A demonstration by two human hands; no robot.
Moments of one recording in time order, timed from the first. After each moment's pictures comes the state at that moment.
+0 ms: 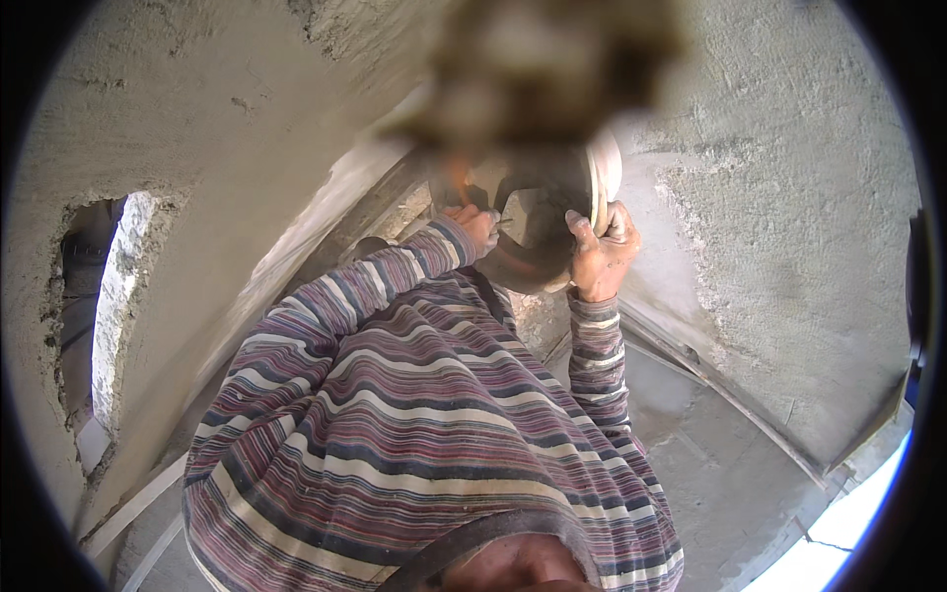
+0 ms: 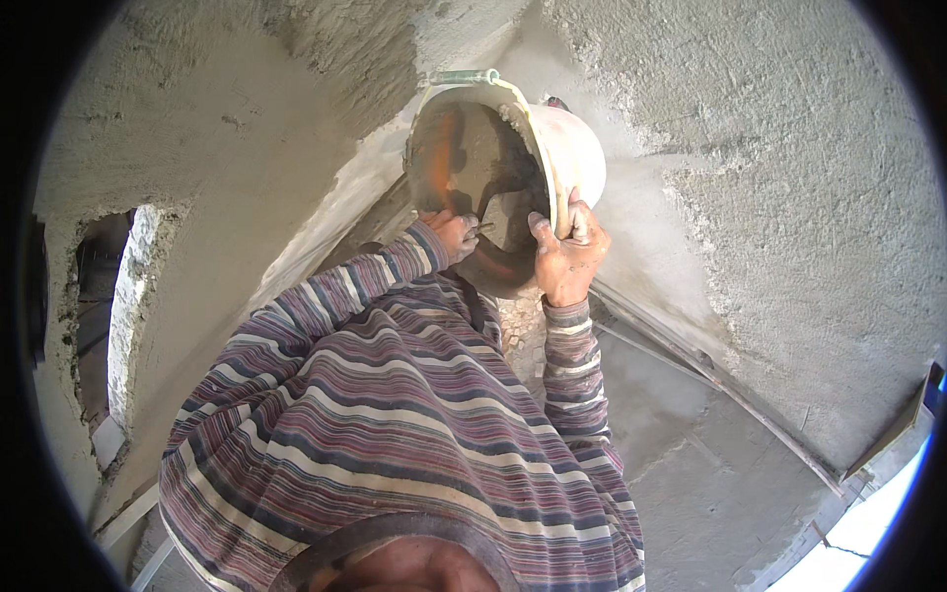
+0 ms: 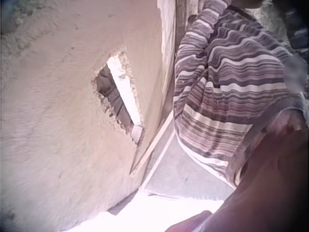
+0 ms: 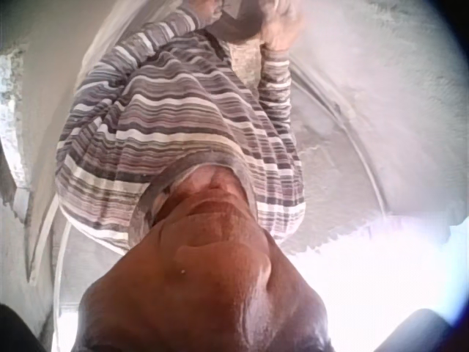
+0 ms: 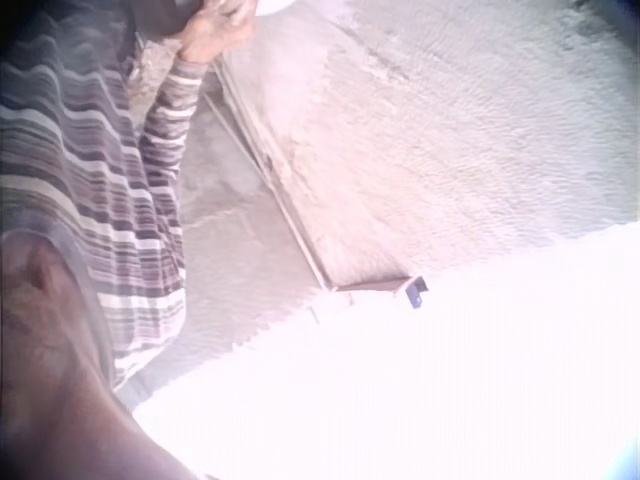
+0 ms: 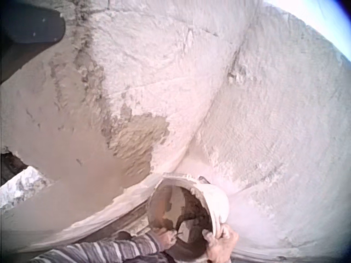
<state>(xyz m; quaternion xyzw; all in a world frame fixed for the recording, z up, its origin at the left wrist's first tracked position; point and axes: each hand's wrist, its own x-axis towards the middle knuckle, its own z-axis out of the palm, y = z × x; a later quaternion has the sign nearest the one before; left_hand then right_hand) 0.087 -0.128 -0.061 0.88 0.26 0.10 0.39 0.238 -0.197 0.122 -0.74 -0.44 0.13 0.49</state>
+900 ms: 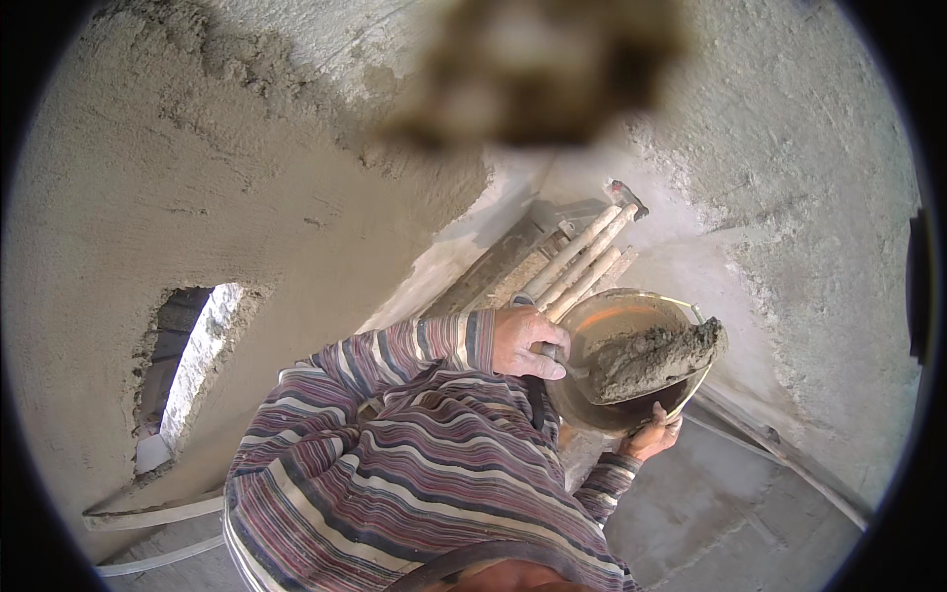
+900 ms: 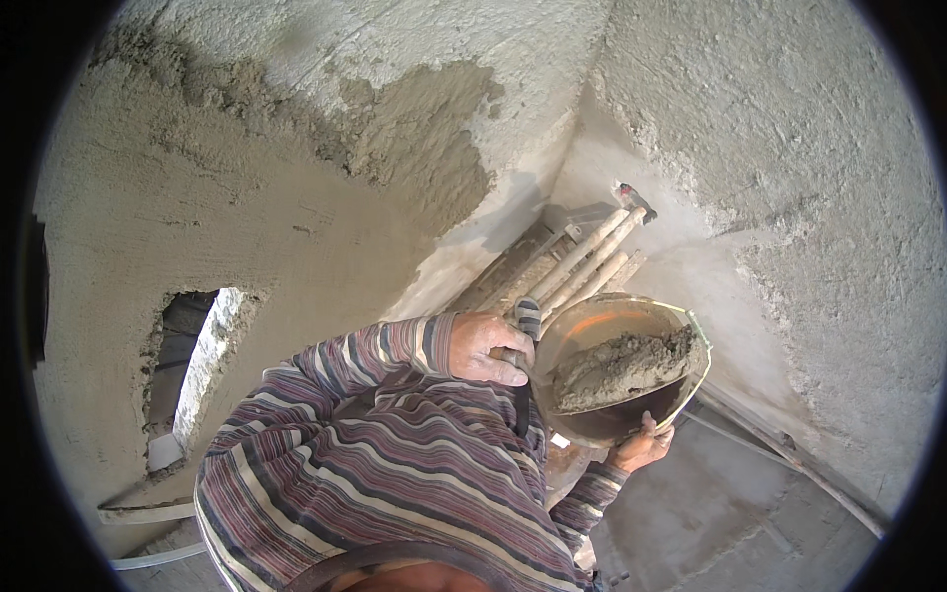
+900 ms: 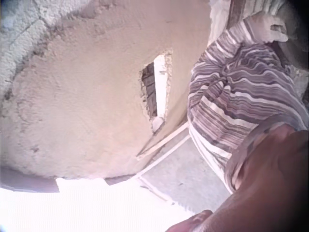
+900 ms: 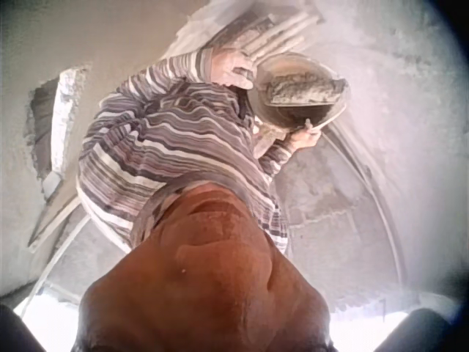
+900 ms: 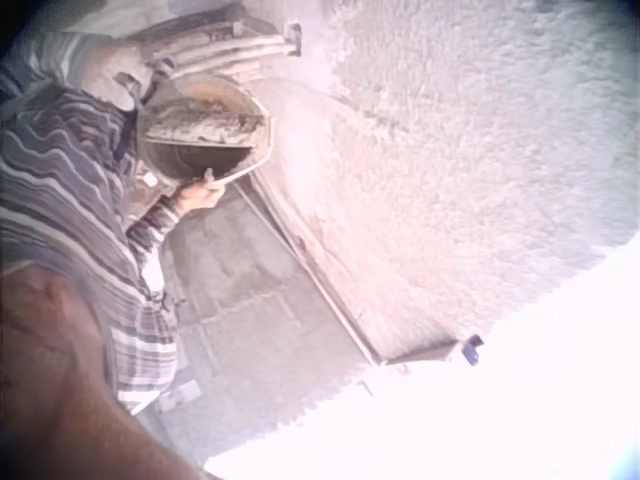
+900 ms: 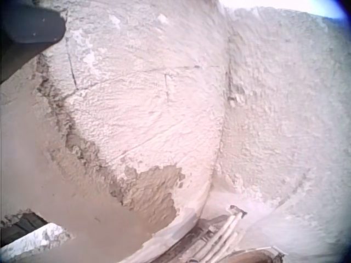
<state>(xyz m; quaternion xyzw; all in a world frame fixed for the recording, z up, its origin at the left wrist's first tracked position) 0.091 -0.051 0.131 0.74 0.05 -0.06 0.67 0.277 -0.349 0.023 -0.74 0.02 0.04 0.67</state>
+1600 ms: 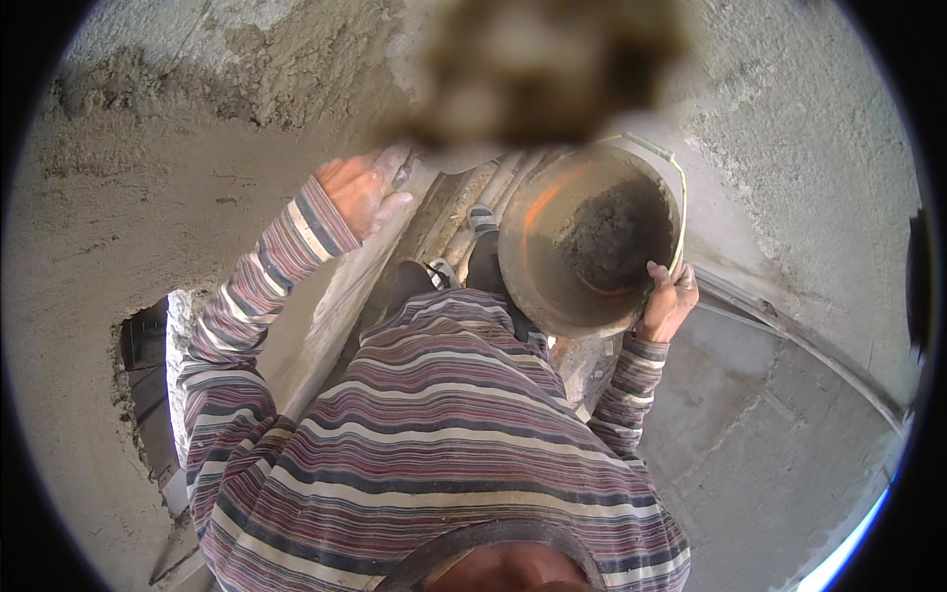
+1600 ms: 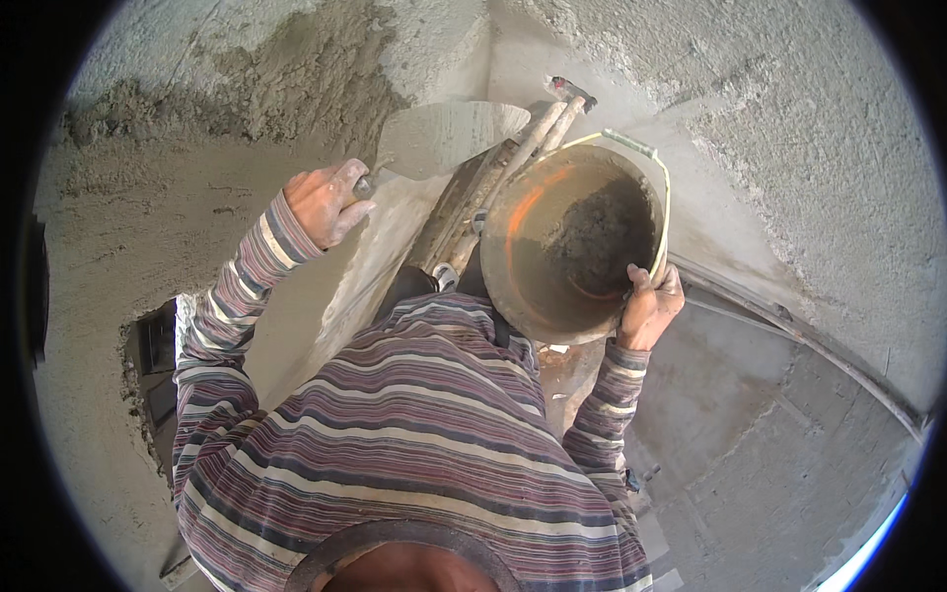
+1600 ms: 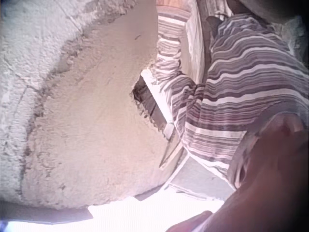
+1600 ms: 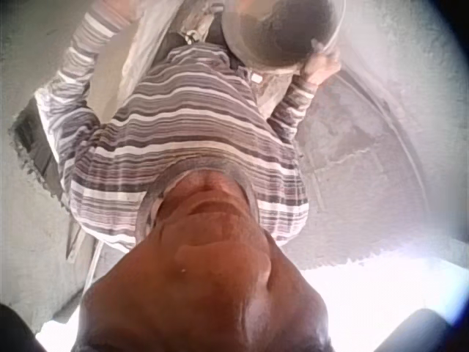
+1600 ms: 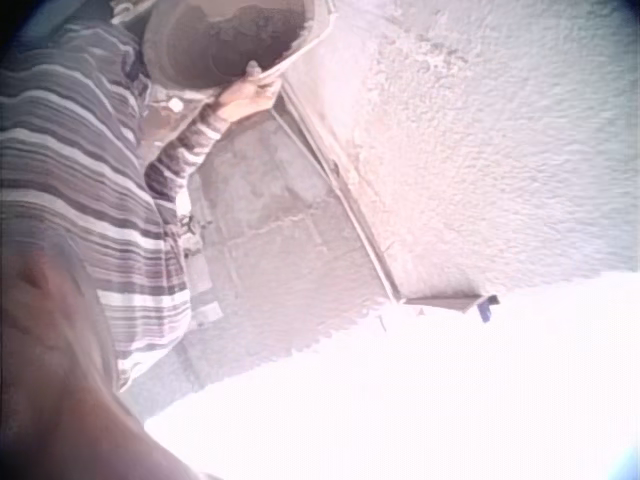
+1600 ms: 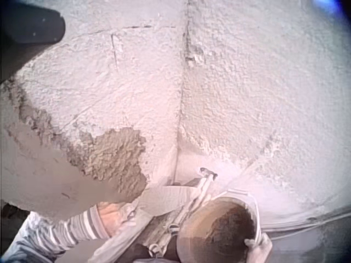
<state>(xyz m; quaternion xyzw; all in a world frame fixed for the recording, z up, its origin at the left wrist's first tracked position) 0.047 -0.002 0.148 0.98 0.14 0.07 0.11 0.303 -0.300 0.101 -0.82 -0.10 0.08 0.56</state>
